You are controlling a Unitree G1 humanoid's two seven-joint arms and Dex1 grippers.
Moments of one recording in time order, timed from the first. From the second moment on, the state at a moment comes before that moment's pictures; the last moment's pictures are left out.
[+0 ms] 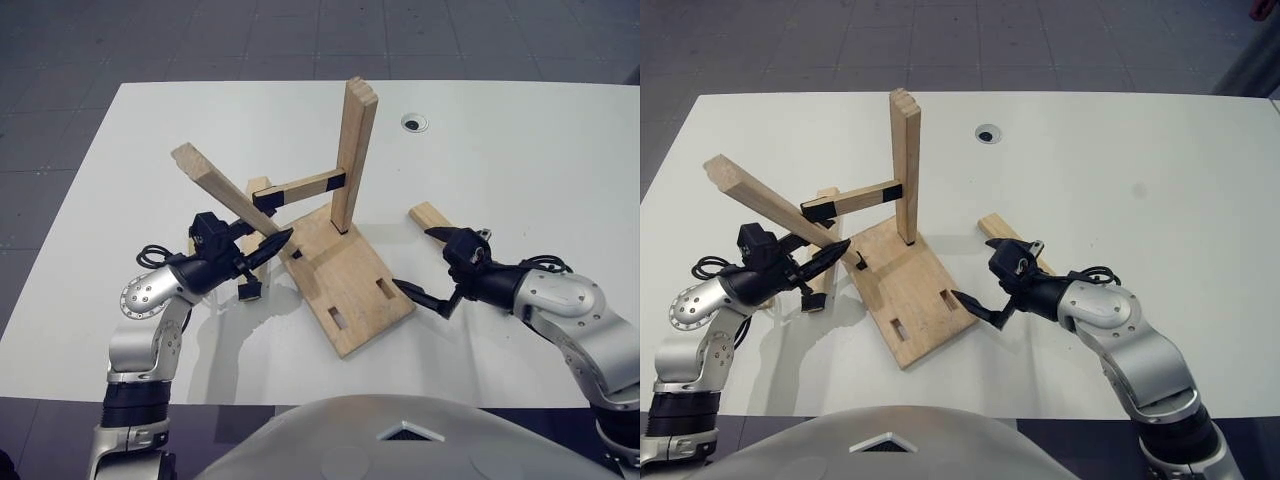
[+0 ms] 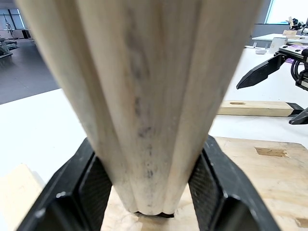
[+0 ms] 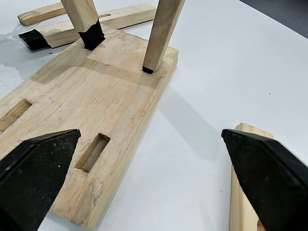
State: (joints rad) left arm 0.17 0.50 0.09 -0.16 -0.46 0.08 -0.90; right arm 0.10 -0.67 0.18 -0.73 0.32 0.77 0.59
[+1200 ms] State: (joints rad) left arm 0.16 0.56 0.00 -0.20 -0.46 0.19 -0.83; right arm -0.21 -0.54 0.40 -1.03 0.27 0.84 0.29
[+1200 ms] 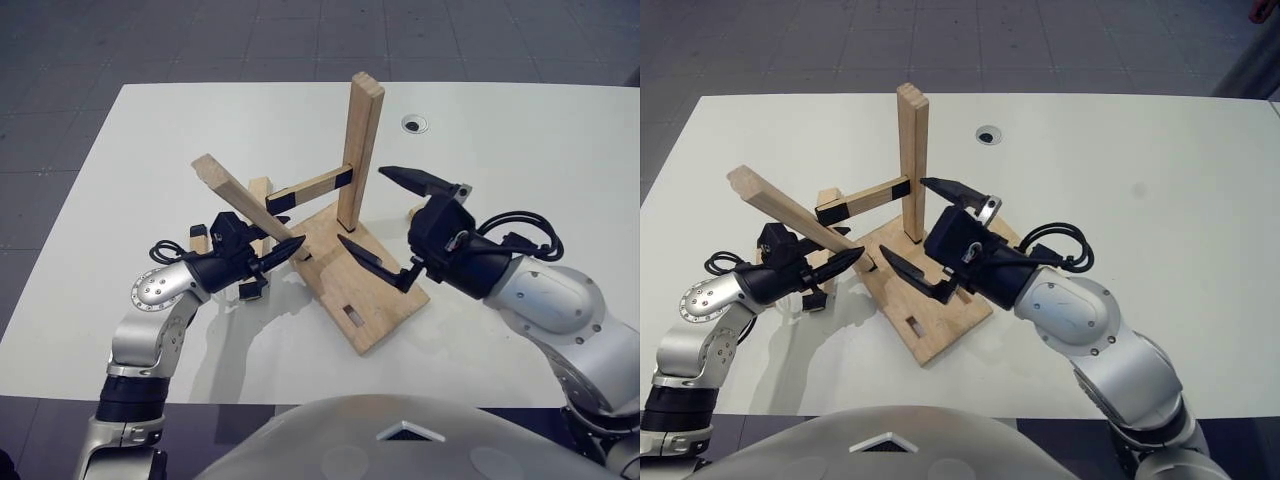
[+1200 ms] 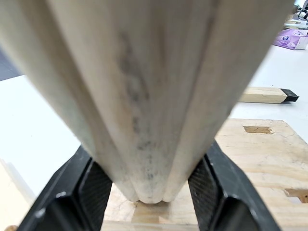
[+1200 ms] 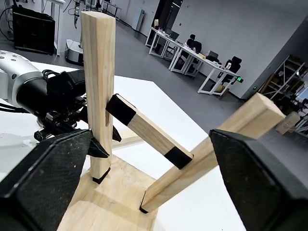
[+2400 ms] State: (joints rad) left arm 0.16 0.56 -0.02 -0.22 -0.45 0.19 -0.80; right arm -0.54 -0.29 0.84 -0.32 -0.52 0.34 0.40
